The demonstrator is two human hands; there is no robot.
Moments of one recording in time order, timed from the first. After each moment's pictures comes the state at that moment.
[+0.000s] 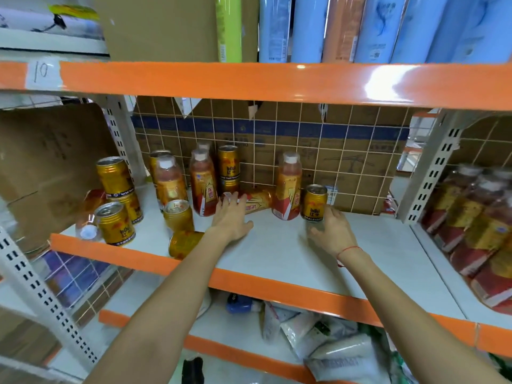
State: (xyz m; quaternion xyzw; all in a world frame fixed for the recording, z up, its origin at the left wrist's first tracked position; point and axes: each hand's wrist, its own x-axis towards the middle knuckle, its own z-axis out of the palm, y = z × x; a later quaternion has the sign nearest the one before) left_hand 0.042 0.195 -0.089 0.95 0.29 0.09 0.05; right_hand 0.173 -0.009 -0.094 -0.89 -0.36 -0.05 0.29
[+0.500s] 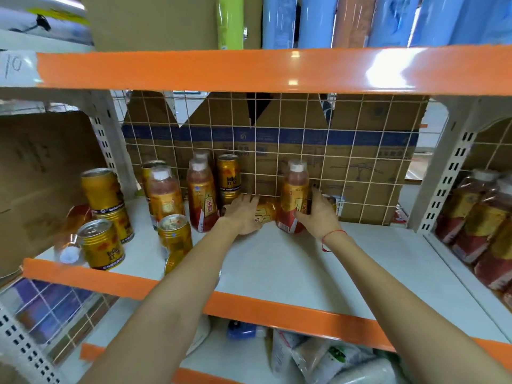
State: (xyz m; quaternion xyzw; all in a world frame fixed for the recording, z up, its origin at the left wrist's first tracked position) left_hand 0.098 0.243 -0.086 0.97 0.21 0.07 0.04; right_hand 0.192 0.067 -0.080 -0.86 -0.34 -0.05 0.38
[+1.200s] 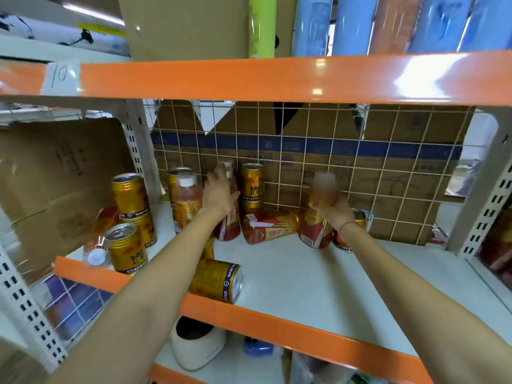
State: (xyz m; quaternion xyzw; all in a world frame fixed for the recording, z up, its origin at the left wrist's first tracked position) left_hand 0.053 0.310 -0.042 0.87 0.38 0.29 0.11; right_hand 0.220 0.111 -0.068 -0.80 -0.23 0.08 0.55
